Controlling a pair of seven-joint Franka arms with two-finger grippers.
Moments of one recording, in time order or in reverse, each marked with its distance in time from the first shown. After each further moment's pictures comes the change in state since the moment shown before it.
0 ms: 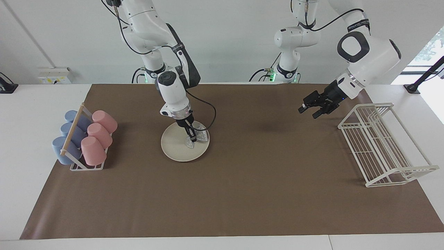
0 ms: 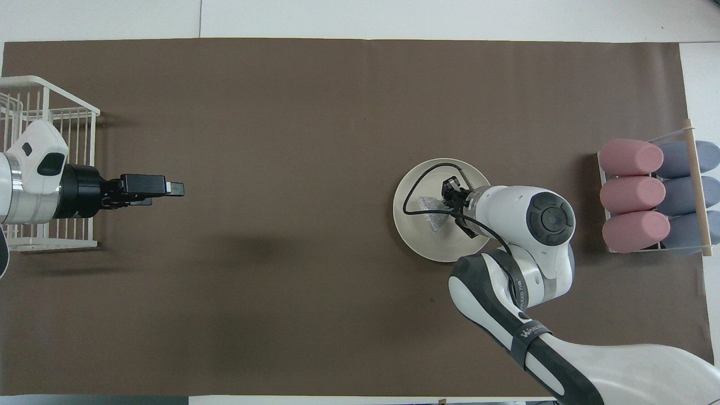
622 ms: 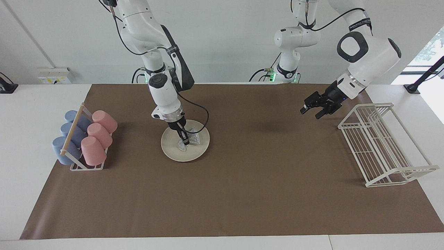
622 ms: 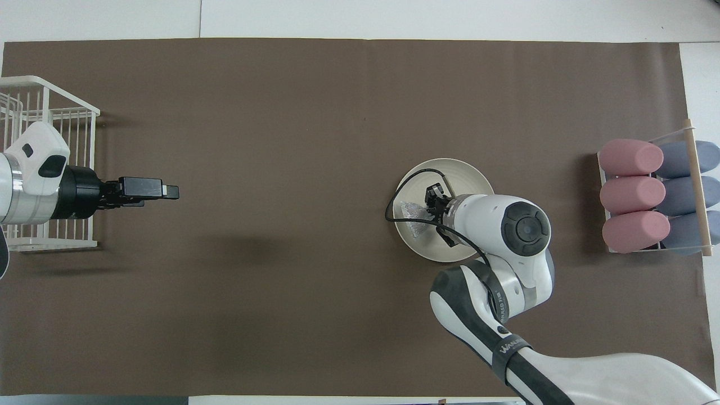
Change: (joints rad) left arm 0.000 0.000 0.000 0.000 0.065 0.002 0.000; right arm 0.111 -0.001 0.004 0.001 0.001 0.004 0.217
